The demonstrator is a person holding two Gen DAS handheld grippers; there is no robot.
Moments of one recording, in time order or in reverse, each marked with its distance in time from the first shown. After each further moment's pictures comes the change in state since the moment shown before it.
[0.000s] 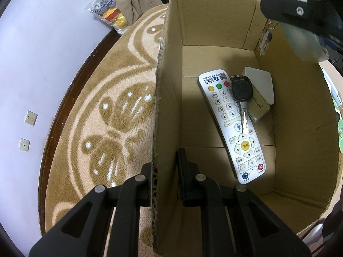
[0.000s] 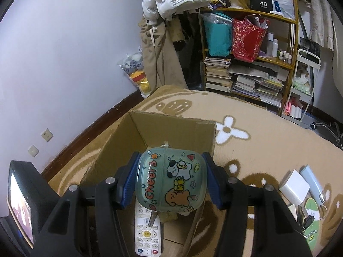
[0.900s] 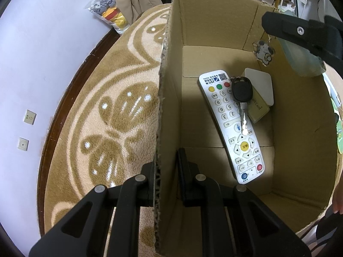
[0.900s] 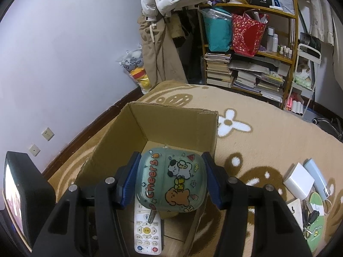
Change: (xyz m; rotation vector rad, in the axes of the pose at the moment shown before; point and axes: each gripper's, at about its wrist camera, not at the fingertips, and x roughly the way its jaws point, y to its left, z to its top) left arm -0.001 0.003 0.000 -0.004 0.001 -0.010; right arm 0.006 -0.004 -0.008 0.016 0.018 0.021
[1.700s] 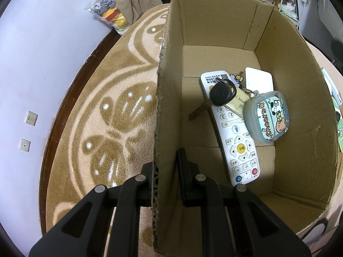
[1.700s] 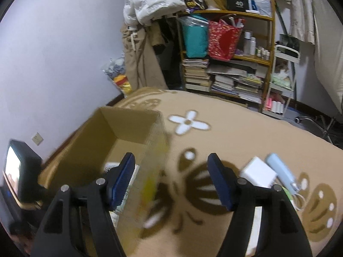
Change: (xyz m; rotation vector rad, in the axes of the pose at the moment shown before) left arm 0.001 -0.003 0.000 0.008 0.001 0.015; right arm -0.048 -0.059 -0.015 0.027 -0.041 -0.115
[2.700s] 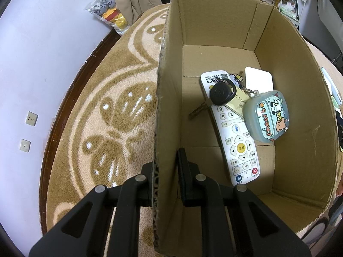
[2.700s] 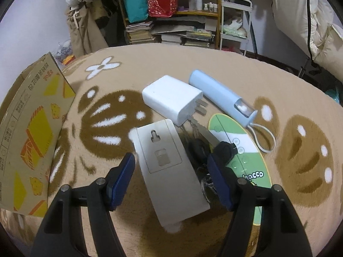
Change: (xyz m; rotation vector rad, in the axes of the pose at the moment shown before) left arm 0.000 0.002 -0.001 -0.001 0.000 -0.005; right arm 0.025 -0.124 -0.095 0.176 0.179 -0.200
